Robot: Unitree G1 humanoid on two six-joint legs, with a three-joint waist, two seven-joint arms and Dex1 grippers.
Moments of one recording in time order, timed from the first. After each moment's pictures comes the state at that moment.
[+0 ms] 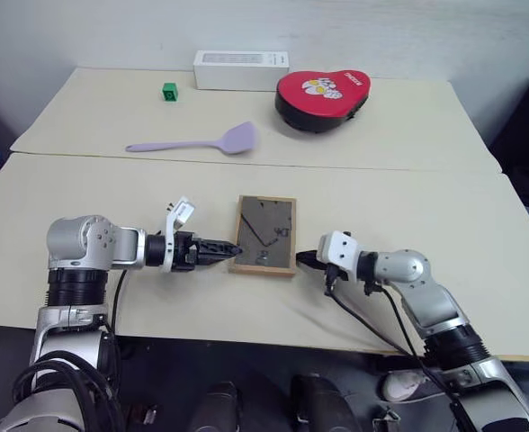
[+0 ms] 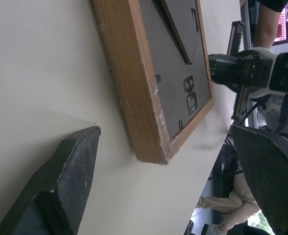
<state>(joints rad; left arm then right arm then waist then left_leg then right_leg) -0.75 0.54 0.13 0.25 -0.64 1.60 -0.74 -0.43 -0.50 0.24 0.13 0.00 0.00 0.93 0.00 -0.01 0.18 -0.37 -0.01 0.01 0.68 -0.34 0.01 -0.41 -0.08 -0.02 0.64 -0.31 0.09</state>
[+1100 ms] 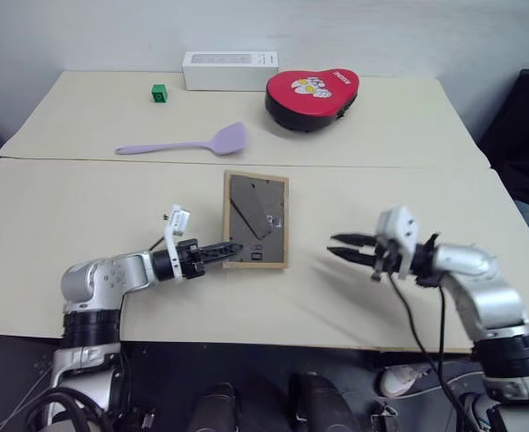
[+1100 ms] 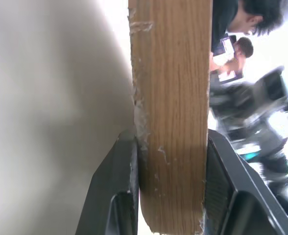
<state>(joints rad) -0.47 0.47 0.20 0.07 -0.68 1.09 -0.80 -0.39 -0.64 -0.02 -0.09 0.41 0.29 1.09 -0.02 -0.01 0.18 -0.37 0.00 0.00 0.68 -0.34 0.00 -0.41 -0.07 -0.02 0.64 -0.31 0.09</state>
